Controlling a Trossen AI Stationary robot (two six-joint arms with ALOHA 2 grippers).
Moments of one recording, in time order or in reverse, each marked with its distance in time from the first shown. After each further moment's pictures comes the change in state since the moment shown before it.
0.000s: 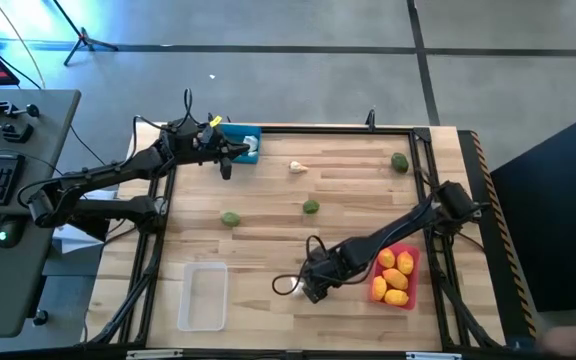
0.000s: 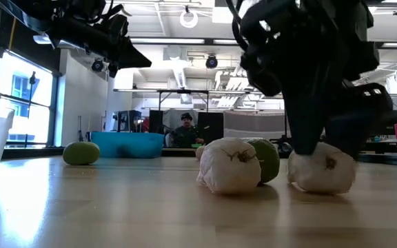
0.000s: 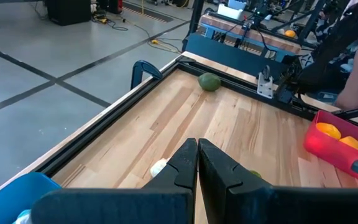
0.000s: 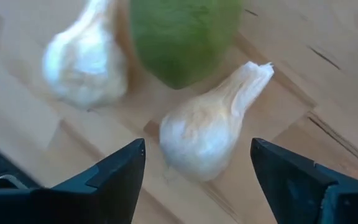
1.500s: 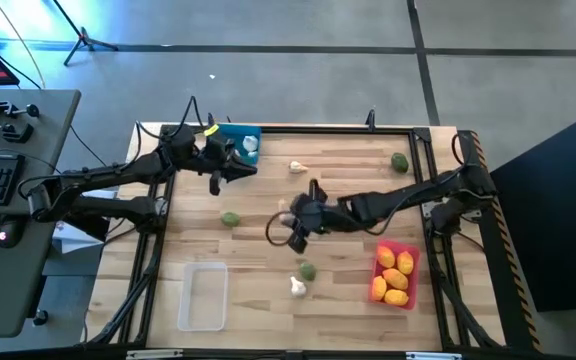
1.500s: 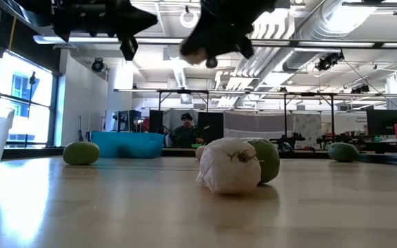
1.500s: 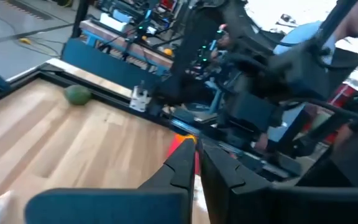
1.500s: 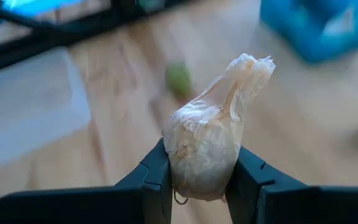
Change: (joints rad) left arm -0.135 0.000 0.005 0.199 0.338 -0.272; right arm -0.223 -0.227 0.000 0.312 0.484 -0.829
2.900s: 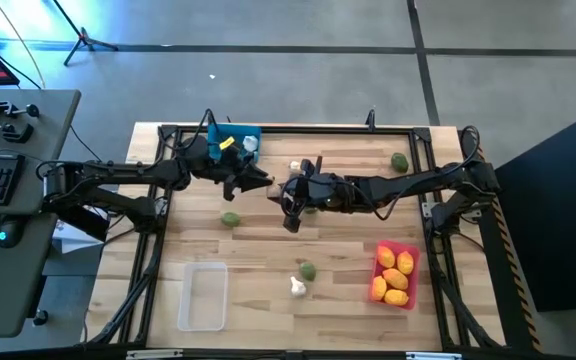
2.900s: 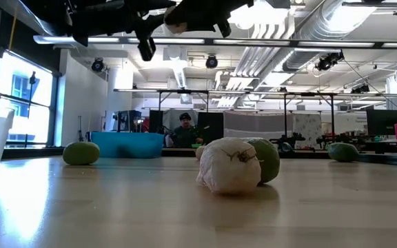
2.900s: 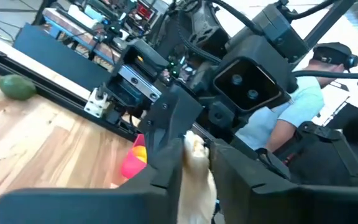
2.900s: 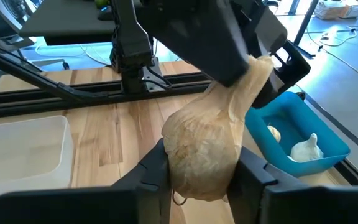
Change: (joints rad) left arm -0.160 0.196 0.010 0.325 -0.080 -0.262; right arm -0.118 -0.039 0.000 0.310 -0.039 -0.418
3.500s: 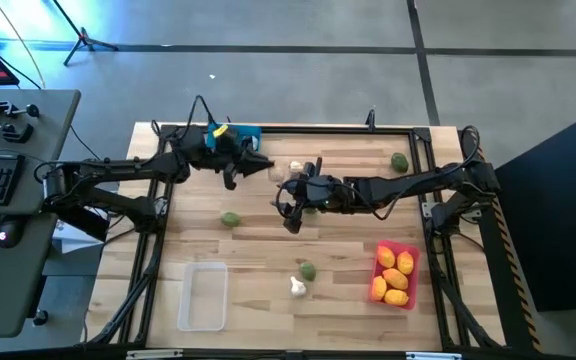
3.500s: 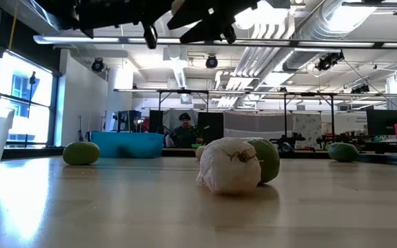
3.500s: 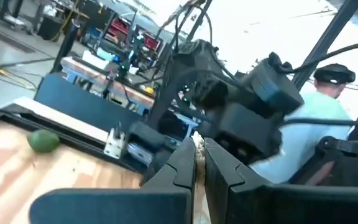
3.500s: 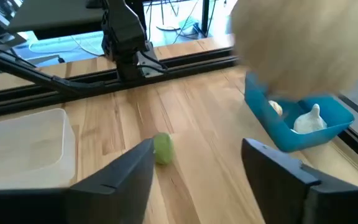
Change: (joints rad) left arm 0.061 -0.002 0.076 0.007 -0.032 0.097; right arm 0.001 0.001 0.000 -0.074 0.014 0.113
